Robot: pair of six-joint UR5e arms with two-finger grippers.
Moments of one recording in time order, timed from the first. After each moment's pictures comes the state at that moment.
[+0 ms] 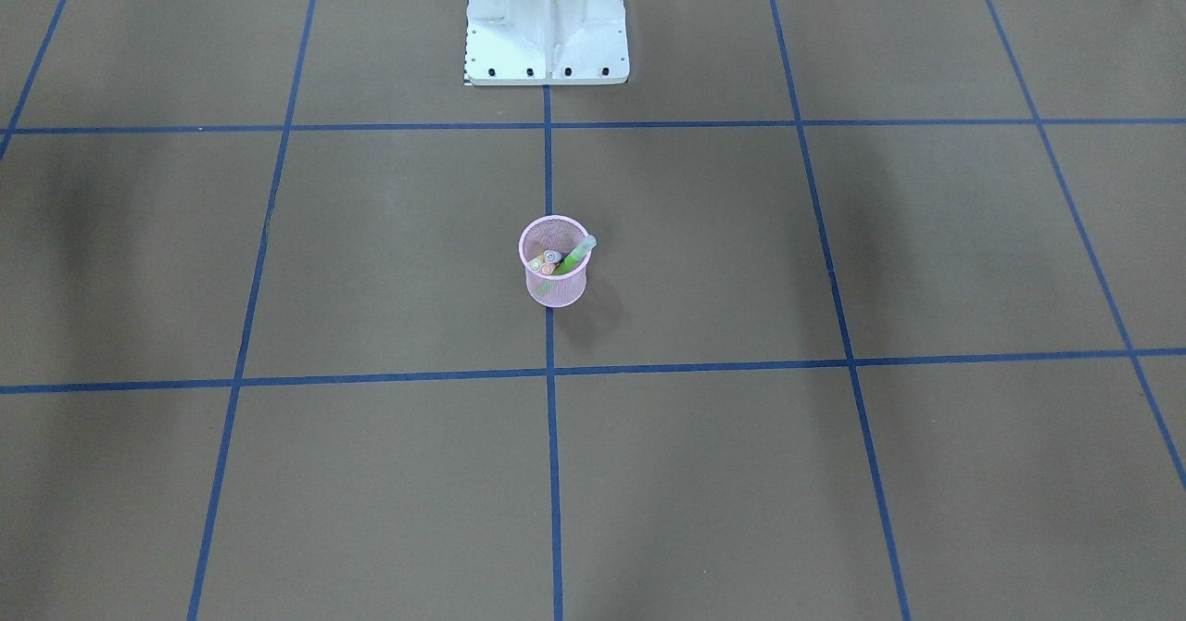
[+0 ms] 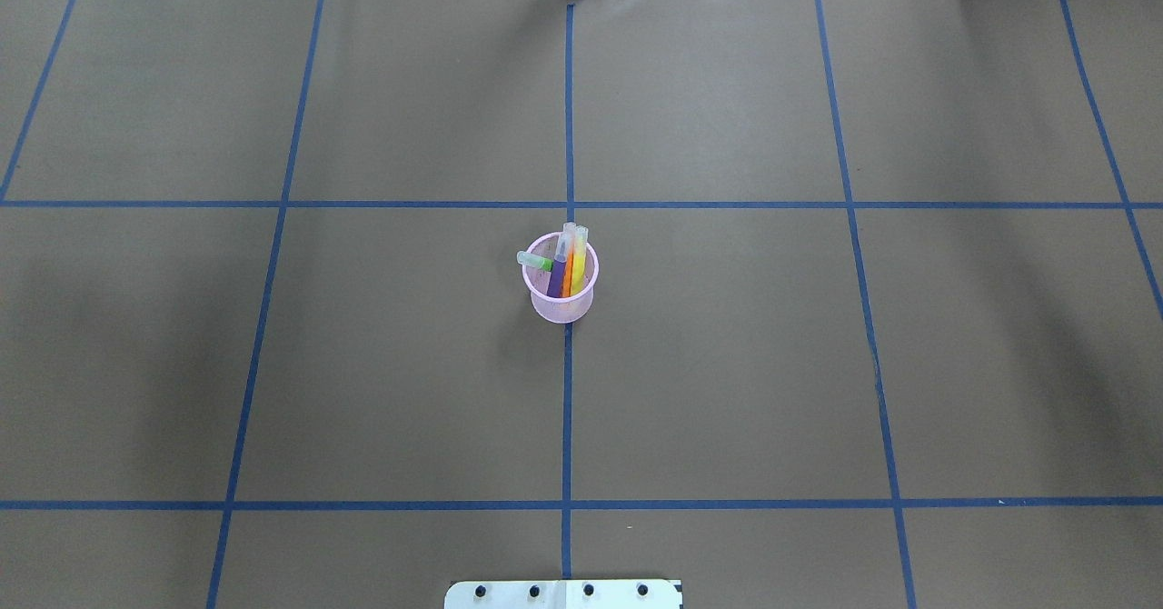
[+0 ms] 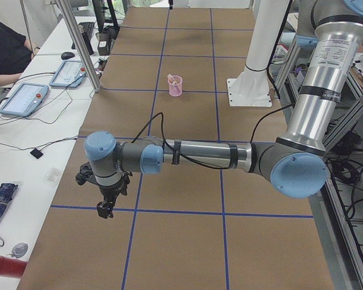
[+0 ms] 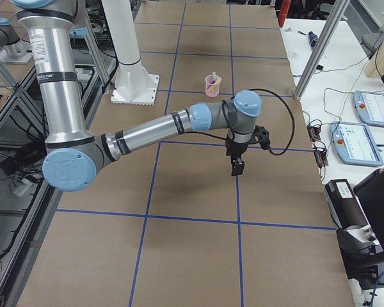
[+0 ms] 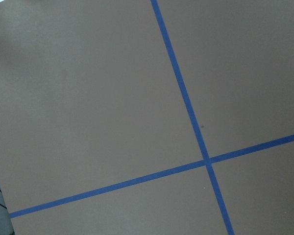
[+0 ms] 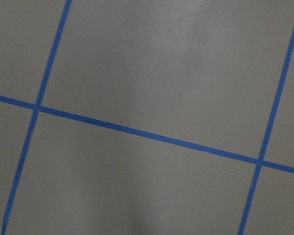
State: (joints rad) left arm -1.61 -1.81 -1.37 -1.64 -2.21 0.28; right arm 1.43 -1.47 1.79 -1.78 2.28 0.03
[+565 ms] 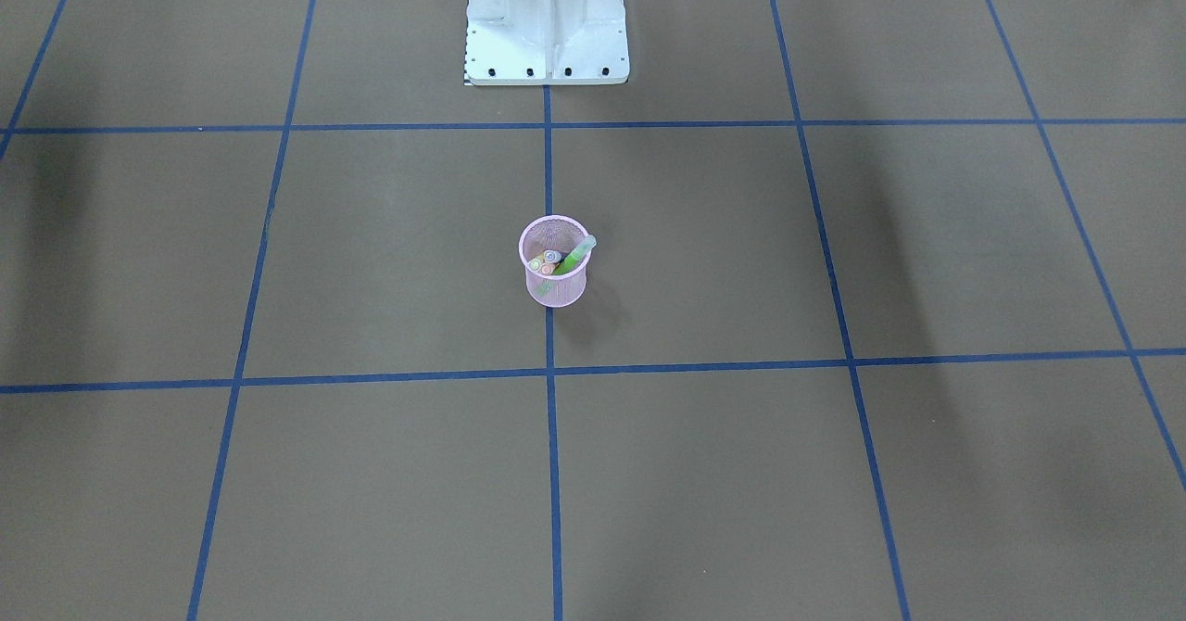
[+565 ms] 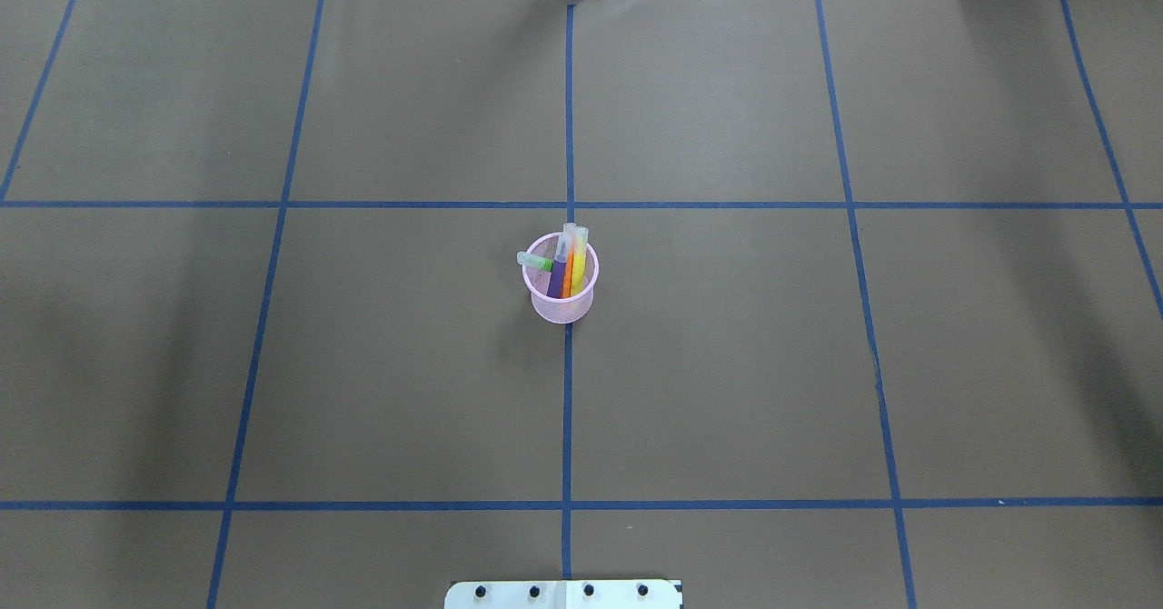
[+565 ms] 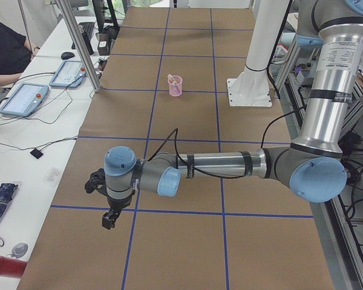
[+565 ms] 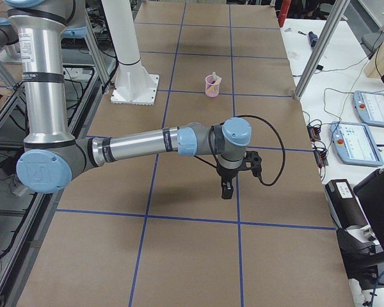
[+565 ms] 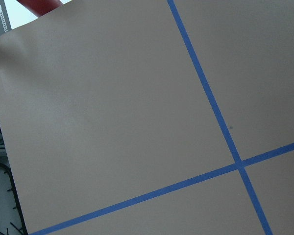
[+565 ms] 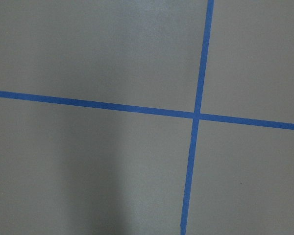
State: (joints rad) left arm -1.62 -1.72 -1.37 -1.85 -2.22 0.26; right arm 1.48 -1.55 1.74 -1.69 2.32 0.03
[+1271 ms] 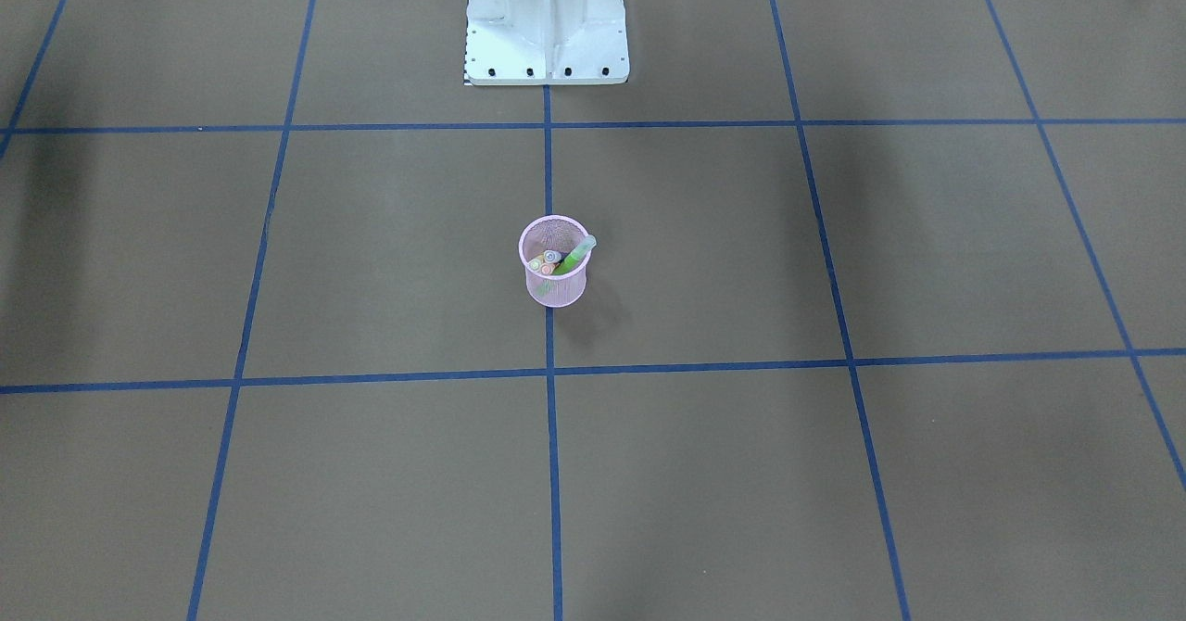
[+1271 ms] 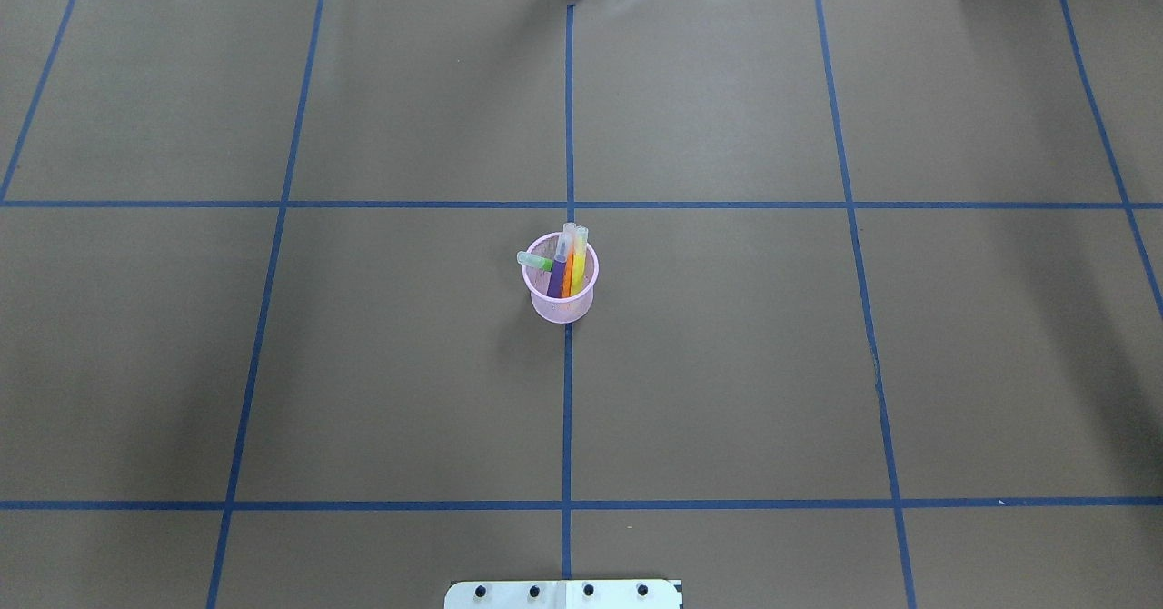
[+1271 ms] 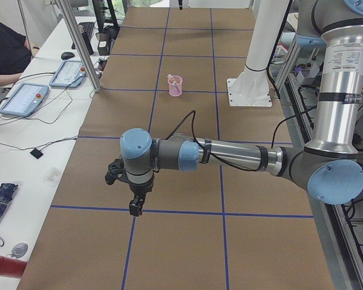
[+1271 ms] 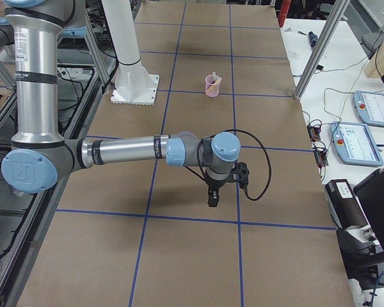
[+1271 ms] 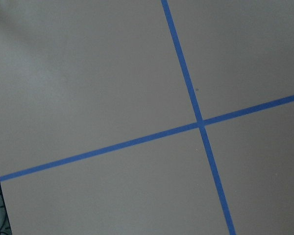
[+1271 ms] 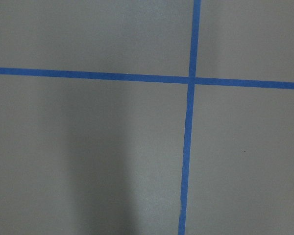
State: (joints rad) left arm -1.62 -1.61 -1.66 -1.49 -2.25 0.16; right arm 1.48 -1.63 1.75 -1.69 2.38 0.03
